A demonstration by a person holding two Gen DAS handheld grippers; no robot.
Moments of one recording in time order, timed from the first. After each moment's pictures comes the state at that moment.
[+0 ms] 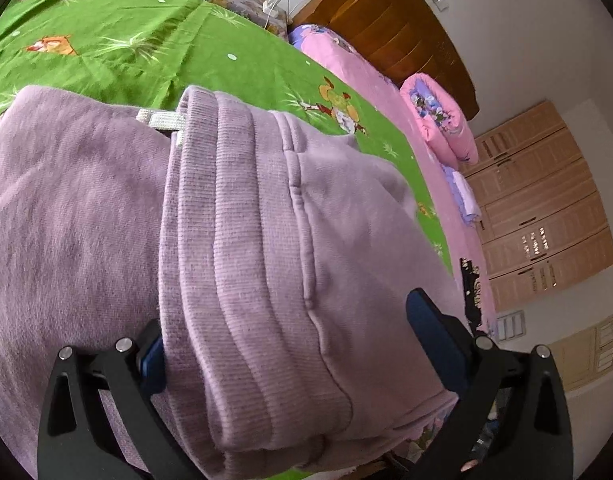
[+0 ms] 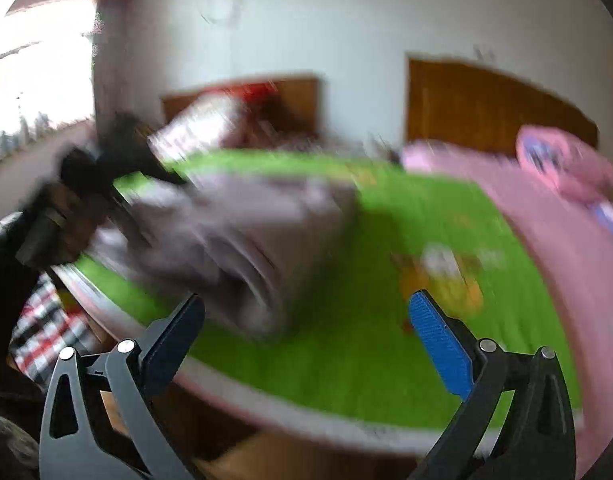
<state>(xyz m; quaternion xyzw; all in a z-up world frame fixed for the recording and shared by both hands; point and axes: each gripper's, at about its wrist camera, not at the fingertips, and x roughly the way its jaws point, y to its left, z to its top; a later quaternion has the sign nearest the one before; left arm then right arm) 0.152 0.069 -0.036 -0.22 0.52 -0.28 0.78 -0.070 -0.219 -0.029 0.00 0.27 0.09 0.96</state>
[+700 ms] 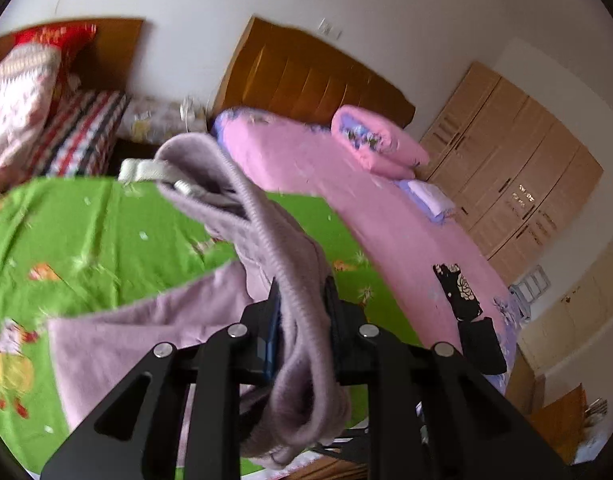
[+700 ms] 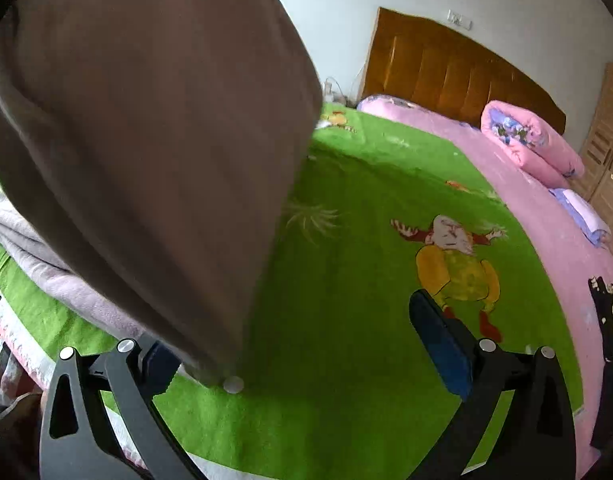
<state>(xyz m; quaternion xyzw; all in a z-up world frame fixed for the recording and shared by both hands) 0.118 0.017 0.180 -0.10 0.37 -0.33 0.86 0.018 -0.162 -0.078 -0.06 0.34 -0.02 0.94</state>
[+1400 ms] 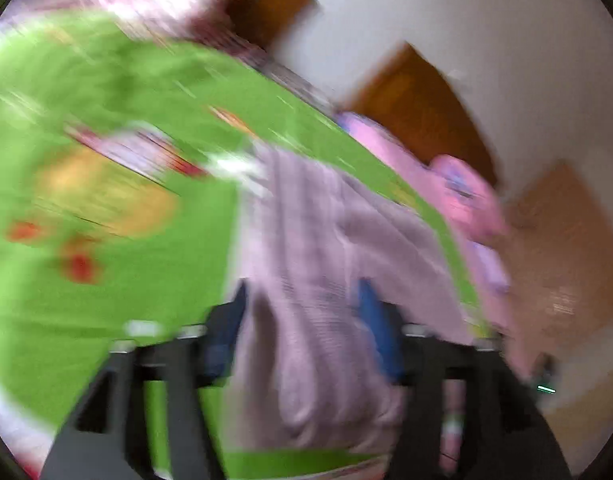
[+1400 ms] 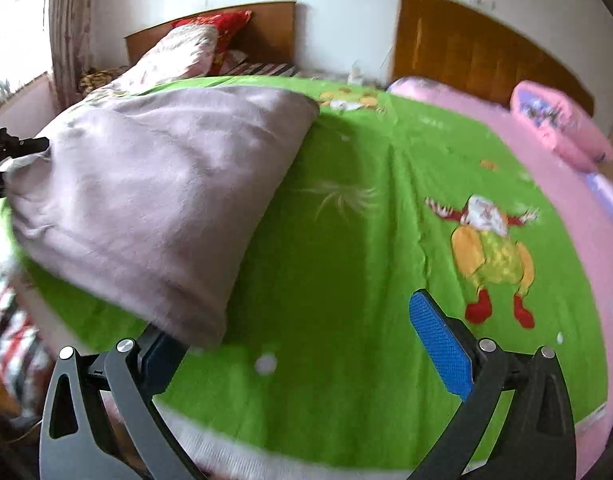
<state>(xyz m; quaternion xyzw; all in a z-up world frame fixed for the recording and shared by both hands) 0.083 0.213 -0.013 -0.23 0.39 -0.11 0.89 0.013 -0.166 -0.077 -0.02 0.39 0.06 0.92</state>
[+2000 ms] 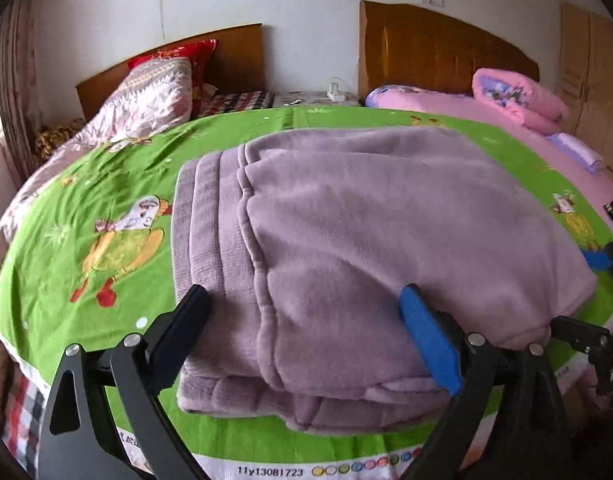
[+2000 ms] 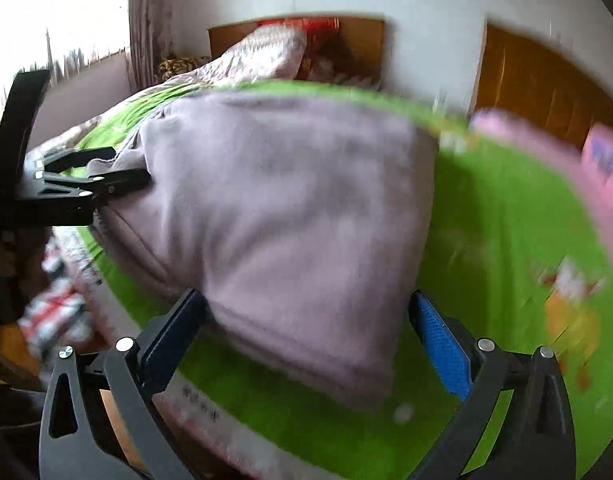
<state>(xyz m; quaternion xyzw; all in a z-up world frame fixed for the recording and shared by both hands) 0.044 0.108 -0.038 0.04 0.36 -0.08 0.93 0.030 -0.112 -0.084 -0.04 0.37 0.19 0.91</state>
